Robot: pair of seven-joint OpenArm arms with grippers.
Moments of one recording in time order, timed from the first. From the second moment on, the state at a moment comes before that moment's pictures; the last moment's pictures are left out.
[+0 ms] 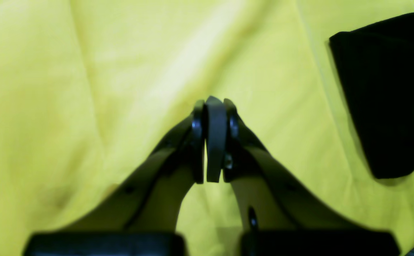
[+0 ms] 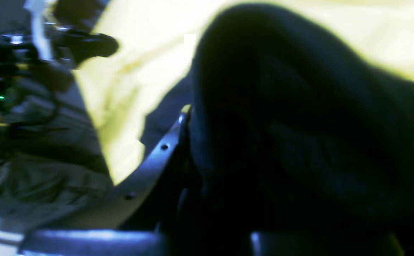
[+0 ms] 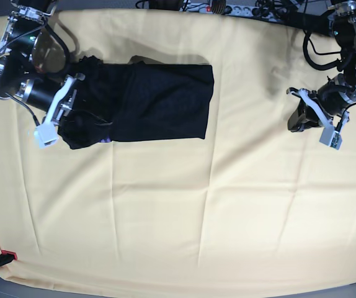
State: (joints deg) left arm 14.4 -26.6 -23.1 108.2 -48.8 -28.5 57.6; right arm -8.3 8.8 23.9 104.7 78.7 40.7 -81.2
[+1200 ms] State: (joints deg) left arm 14.4 -29.5 -23.1 108.1 -51.4 -28.5 57.6; right arm 4.3 1.0 2.0 115.1 48.0 40.9 -71.3
